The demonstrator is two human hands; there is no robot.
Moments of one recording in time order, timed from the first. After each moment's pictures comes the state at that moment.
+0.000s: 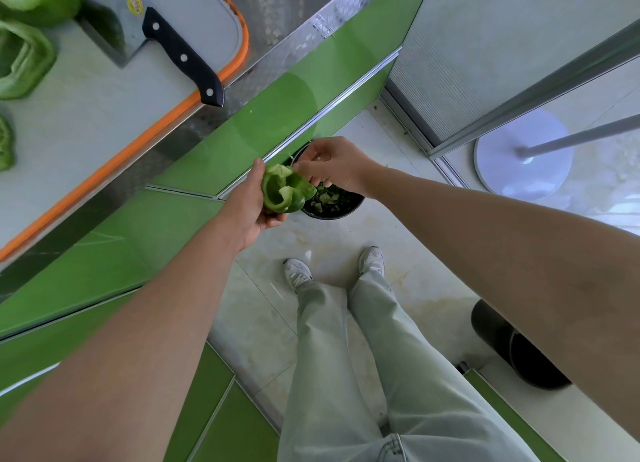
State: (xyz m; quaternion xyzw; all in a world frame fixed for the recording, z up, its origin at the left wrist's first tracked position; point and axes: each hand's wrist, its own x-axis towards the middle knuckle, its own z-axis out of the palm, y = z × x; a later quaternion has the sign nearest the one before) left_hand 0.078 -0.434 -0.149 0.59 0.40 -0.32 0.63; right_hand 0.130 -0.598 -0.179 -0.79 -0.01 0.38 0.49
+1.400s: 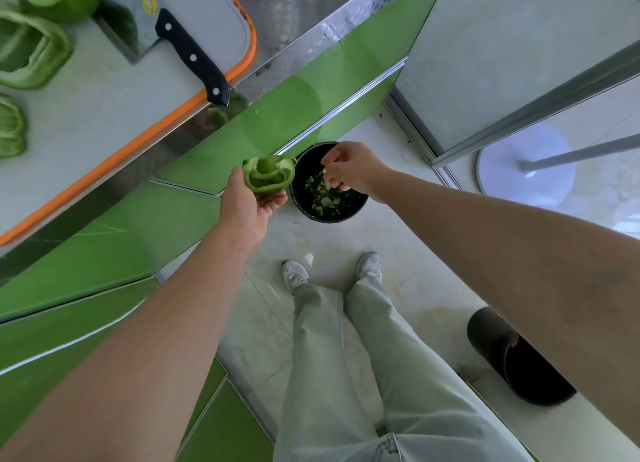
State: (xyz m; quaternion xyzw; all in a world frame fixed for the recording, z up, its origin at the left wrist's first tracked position) left_hand 0.075 -0.441 -0.155 0.45 0.52 -0.12 0.72; right_hand 0.131 -0.613 -0.181 -0.79 0.09 0.38 0.47
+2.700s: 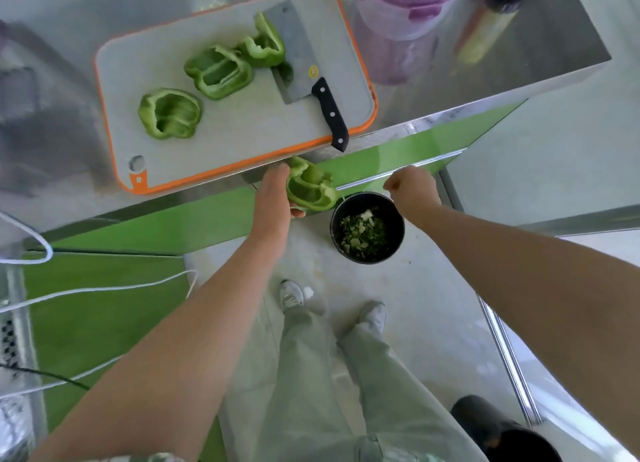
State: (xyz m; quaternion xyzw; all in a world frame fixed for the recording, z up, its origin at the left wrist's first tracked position) left_hand 0.056 -0.389 -0.084 0.60 0.42 -0.01 0.68; right_hand 0.165 -0.576 -0.126 -0.95 -0.02 0.24 0.20
